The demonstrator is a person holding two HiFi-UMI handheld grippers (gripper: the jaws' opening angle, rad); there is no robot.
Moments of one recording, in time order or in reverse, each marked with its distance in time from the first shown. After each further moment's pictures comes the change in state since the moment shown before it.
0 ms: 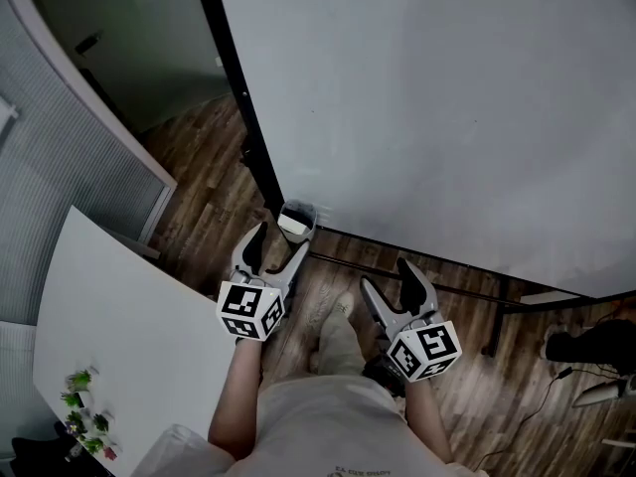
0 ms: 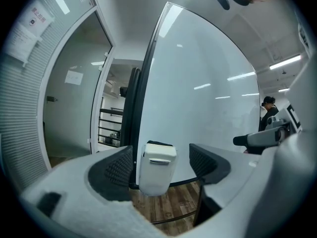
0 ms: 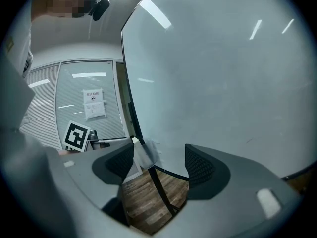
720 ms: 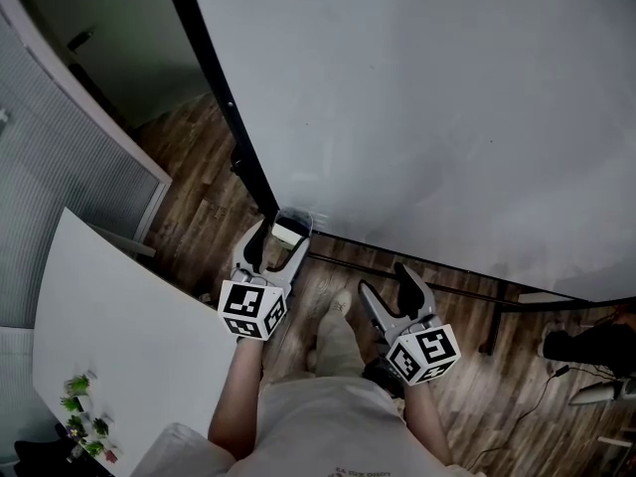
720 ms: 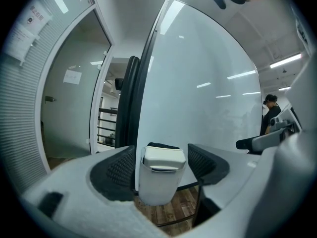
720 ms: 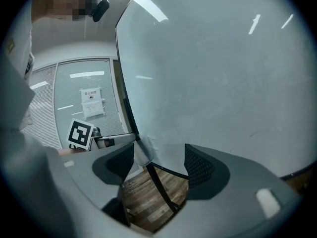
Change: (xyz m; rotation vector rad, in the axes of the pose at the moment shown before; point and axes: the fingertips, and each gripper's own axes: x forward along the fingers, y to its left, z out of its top) left arm 0.030 0.005 -0.004 0.011 0.009 0.000; right arm 0.015 -0.016 -0.013 0.030 0.039 0.005
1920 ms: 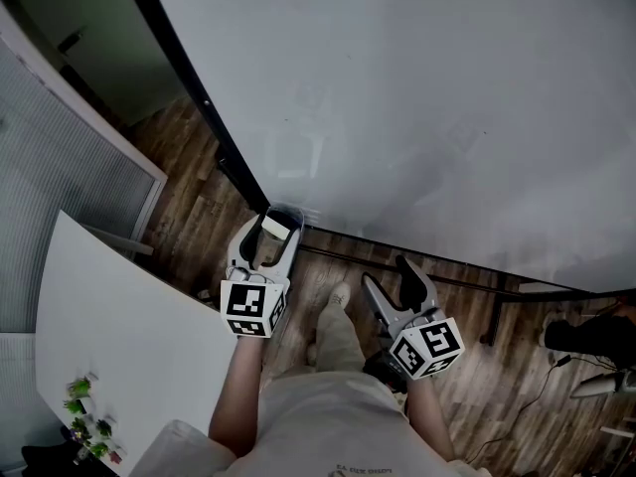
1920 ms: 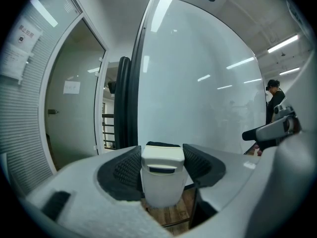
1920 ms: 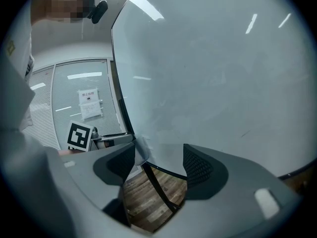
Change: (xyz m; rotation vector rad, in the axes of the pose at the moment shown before) left arm 0.009 0.003 -0.002 0.106 0.020 0.070; right arm -0.001 -0.019 -0.003 0.021 0.000 -0.018
